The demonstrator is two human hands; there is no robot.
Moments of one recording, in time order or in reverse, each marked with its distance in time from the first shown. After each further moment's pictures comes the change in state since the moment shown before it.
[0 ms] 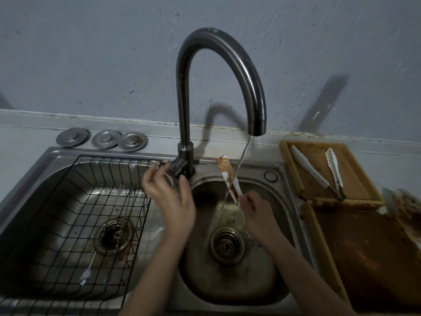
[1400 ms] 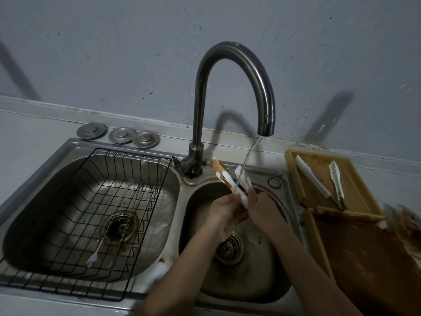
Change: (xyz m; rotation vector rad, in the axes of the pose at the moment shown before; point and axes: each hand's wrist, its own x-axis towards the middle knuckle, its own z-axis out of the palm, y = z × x) left_hand -0.037 0.048 0.030 -0.839 -0.688 -1.157; right_hand 0.017 -0.011 -0.006 -0.277 0.029 0.115
